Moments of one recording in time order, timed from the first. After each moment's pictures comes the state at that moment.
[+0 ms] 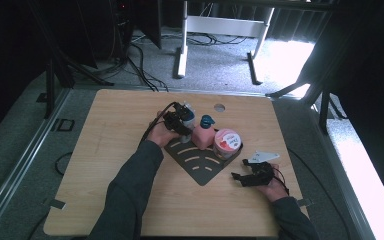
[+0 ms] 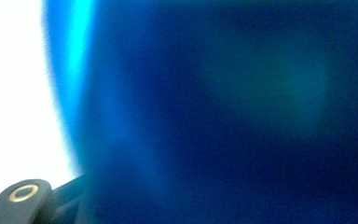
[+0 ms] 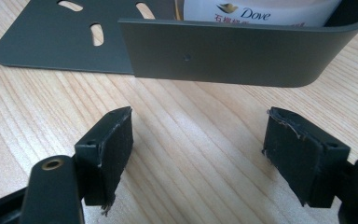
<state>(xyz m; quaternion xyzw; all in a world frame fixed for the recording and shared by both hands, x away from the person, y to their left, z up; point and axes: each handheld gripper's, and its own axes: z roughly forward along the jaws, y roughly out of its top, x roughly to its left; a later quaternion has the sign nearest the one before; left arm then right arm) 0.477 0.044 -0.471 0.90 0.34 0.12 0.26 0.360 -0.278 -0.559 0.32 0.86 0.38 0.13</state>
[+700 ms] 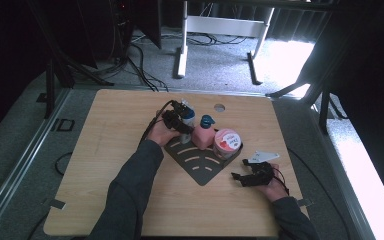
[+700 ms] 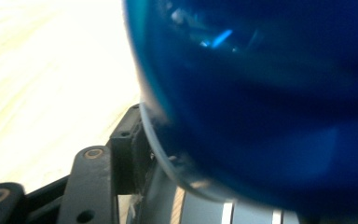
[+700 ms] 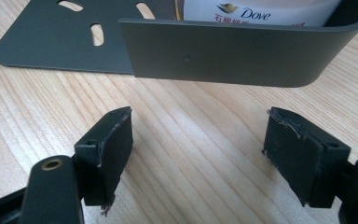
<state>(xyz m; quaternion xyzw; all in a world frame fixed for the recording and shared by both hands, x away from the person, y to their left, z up) 0.482 0.049 -0.472 0.88 0.36 0.10 0.28 0.359 -0.278 -0.559 0.32 0.86 0.37 0.13</state>
